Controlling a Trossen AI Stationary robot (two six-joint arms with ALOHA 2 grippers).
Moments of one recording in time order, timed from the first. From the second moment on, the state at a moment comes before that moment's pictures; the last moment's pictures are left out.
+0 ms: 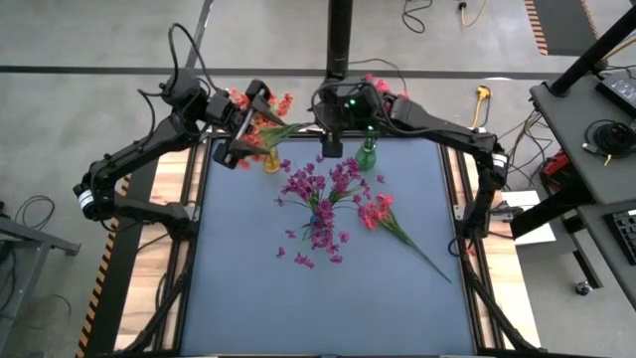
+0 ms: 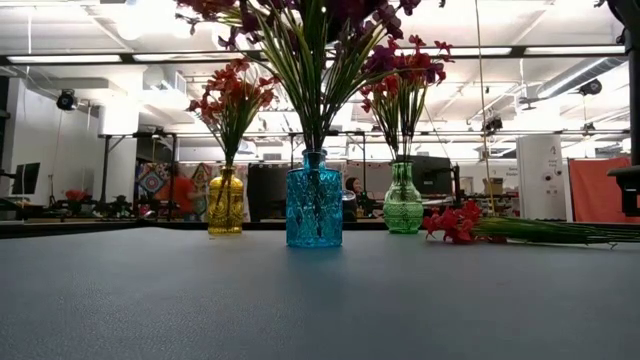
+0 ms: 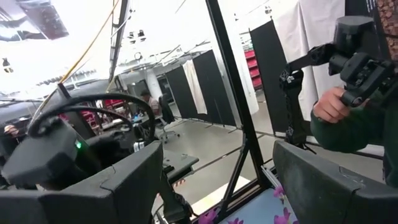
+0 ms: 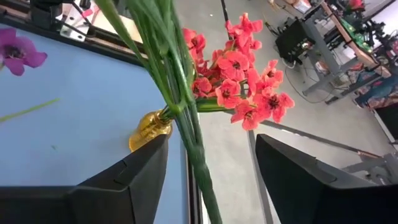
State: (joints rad) left arm 0.60 1.23 1.28 0.29 1.11 0.04; right arm -0.36 1.82 1.94 -0.58 0.00 -0.59
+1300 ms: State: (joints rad) left arm 0.68 1.22 1.25 0.11 1.57 0.13; right arm -0.36 1.76 1.91 -0.63 0.05 -0.56
